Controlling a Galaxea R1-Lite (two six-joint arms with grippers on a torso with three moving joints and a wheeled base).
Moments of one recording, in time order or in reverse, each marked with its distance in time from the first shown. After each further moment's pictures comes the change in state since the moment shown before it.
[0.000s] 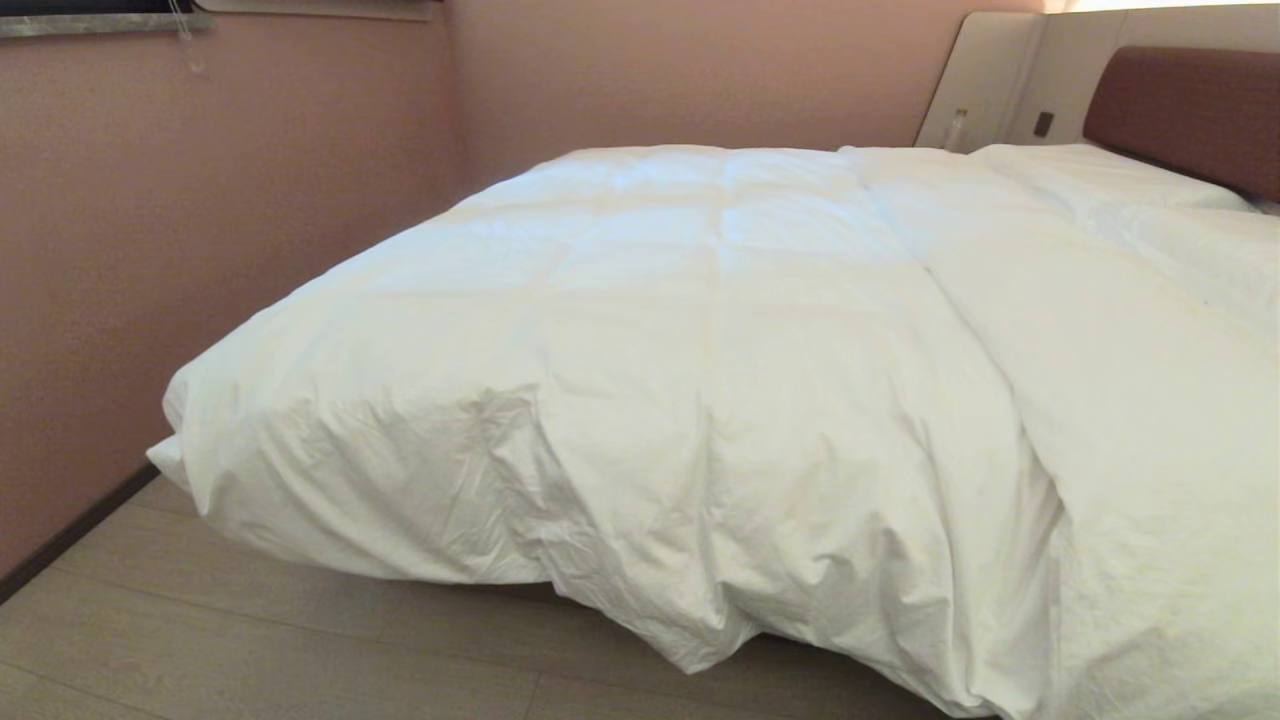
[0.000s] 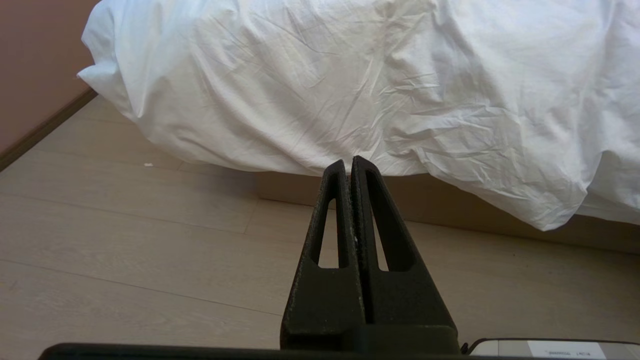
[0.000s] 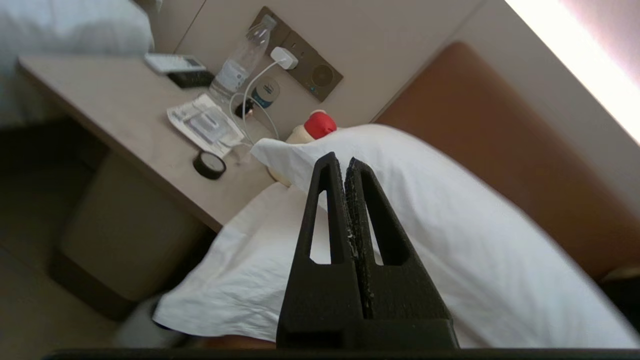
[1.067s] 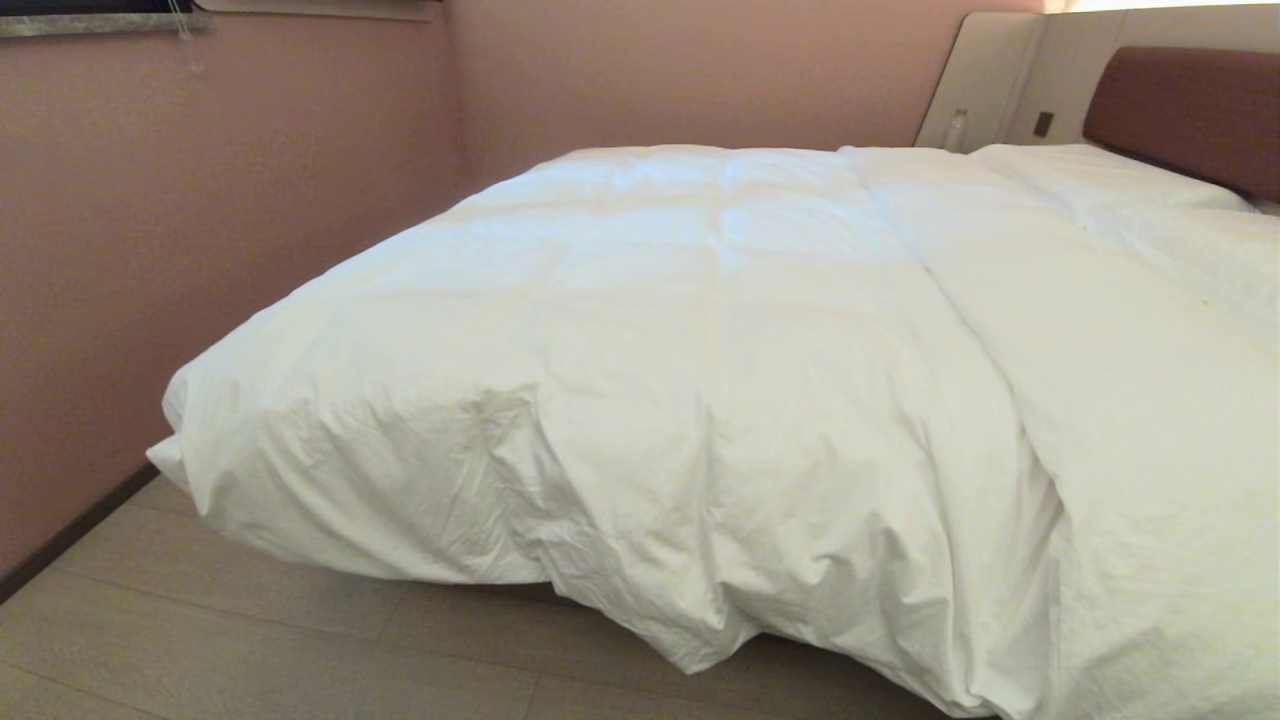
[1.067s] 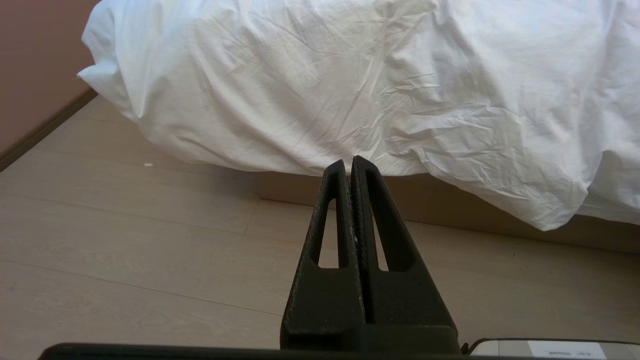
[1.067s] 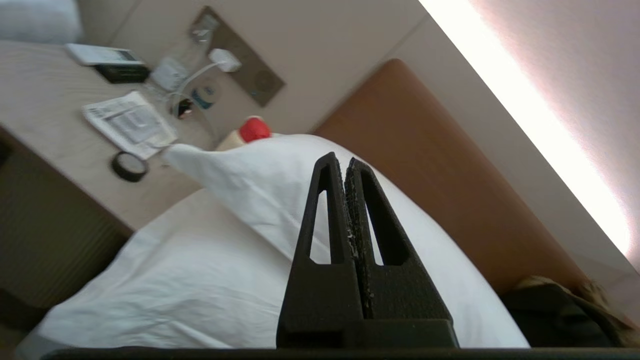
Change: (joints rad) left arm 0.000 0.000 0.000 0.000 0.000 0.000; right arm 0.000 0.000 -0.294 0.046 0.008 -0.332
